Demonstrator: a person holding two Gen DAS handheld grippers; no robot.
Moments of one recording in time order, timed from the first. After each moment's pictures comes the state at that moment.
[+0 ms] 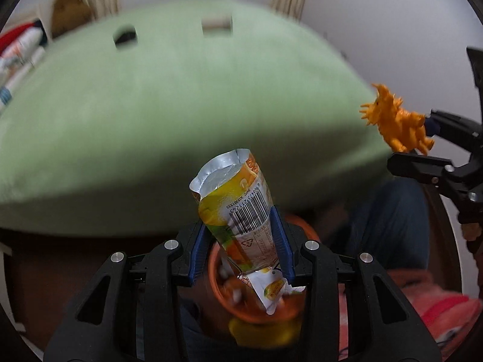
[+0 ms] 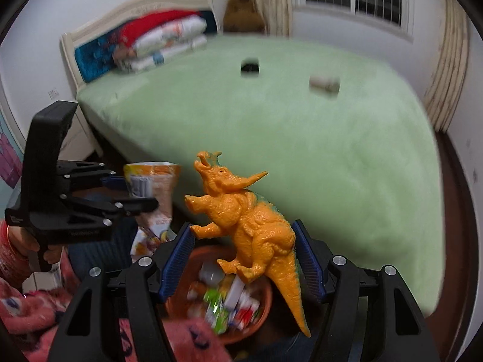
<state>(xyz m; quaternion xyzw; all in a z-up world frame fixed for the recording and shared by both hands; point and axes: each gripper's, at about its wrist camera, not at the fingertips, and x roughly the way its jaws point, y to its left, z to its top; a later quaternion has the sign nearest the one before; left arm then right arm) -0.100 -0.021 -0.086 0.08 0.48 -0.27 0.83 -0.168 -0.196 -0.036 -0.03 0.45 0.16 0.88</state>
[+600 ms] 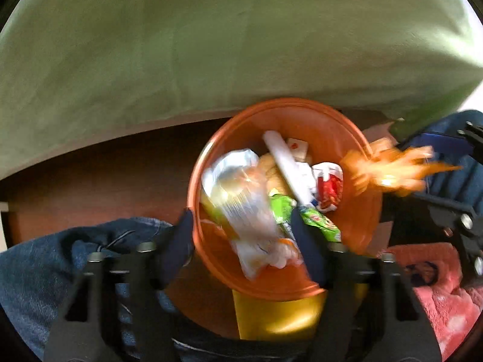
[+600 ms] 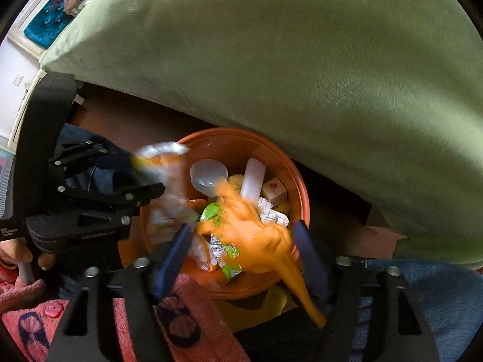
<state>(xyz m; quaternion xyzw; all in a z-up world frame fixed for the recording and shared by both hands) -0.067 -0.047 -0.251 0.12 0.64 -0.20 0.73 -0.141 -0.192 -0.199 0.02 0.63 0.13 0.77</state>
